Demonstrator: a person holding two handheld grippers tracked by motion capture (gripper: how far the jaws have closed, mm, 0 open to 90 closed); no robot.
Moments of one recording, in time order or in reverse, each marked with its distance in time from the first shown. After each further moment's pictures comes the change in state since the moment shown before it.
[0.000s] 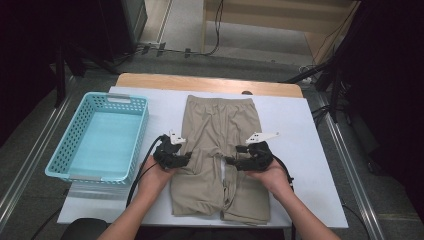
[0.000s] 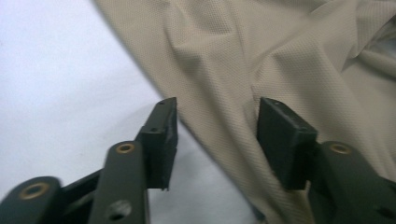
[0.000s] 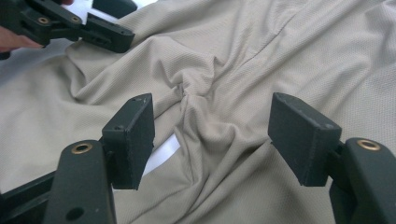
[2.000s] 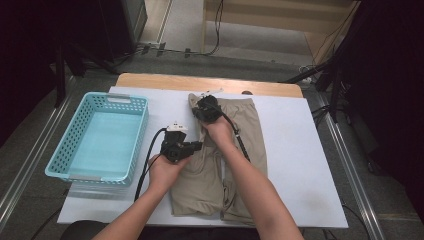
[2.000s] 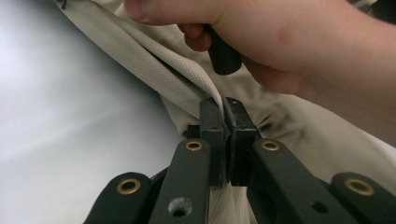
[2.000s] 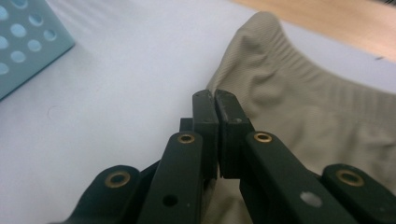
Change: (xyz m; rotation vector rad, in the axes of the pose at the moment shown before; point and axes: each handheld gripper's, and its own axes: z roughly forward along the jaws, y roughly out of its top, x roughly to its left) left arm -0.009 0.042 -0.019 -0.128 -0.310 -0.198; right arm -0.011 0.146 0.135 -0.020 -0.194 0.046
